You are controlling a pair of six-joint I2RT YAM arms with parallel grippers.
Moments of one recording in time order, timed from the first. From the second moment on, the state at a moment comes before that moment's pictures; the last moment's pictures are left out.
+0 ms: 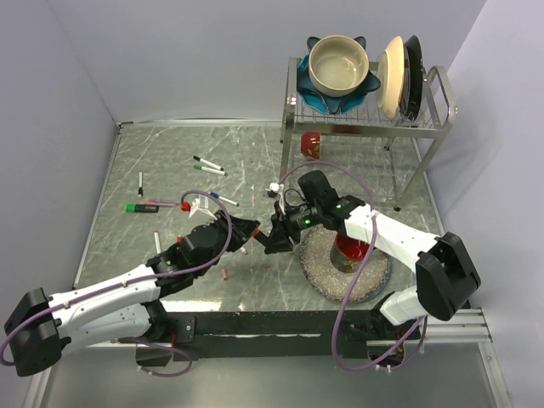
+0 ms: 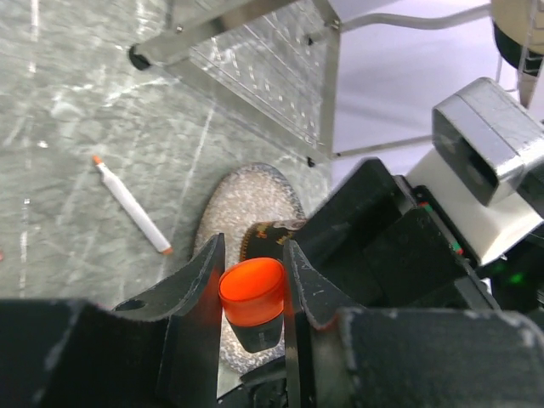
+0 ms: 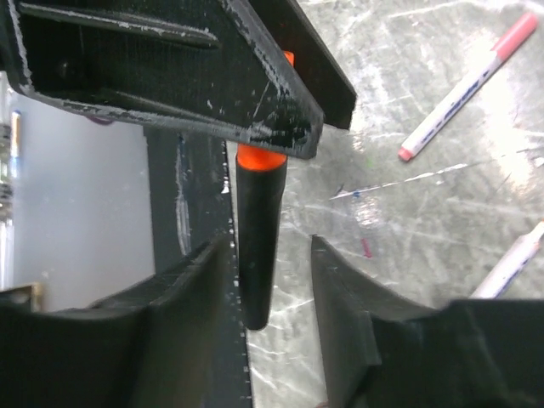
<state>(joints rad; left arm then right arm) -0.96 0.91 0.50 0.15 -0.43 -1.22 0.66 1.43 0.96 -0.30 -0.89 -0.06</state>
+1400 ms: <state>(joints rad) -0.37 0.84 0.45 -0.35 -0.06 -1.21 0.69 1.65 1.02 -0.35 -0.19 -0.08</state>
